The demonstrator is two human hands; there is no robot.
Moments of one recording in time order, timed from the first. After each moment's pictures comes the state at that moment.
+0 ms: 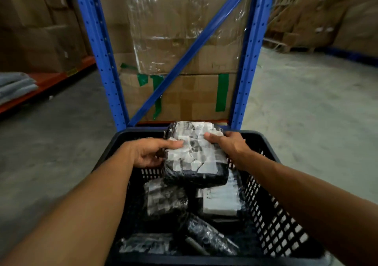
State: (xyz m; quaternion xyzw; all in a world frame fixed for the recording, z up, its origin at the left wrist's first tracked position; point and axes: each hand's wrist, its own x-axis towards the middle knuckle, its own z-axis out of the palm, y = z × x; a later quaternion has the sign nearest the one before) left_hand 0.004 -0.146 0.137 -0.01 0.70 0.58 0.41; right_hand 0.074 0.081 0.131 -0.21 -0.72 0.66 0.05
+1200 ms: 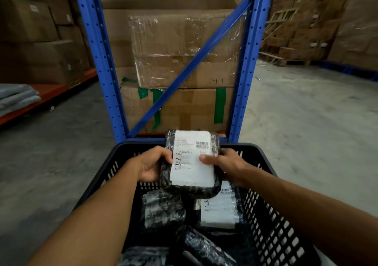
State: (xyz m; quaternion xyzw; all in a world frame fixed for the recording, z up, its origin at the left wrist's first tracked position) left_hand 0.012 -0.137 0.128 0.03 0.61 0.67 0.43; right_hand 0.088 0.092 0.129 -0.13 -0.74 0.65 -0.10
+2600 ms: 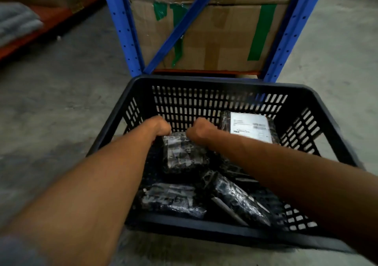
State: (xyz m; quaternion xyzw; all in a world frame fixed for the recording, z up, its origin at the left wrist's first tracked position) left_hand -0.005 -0.173 0.056 -0.08 0.93 0.19 0.29; right_hand 0.043 -0.048 0.052 -0.14 -0.91 0.36 -0.18
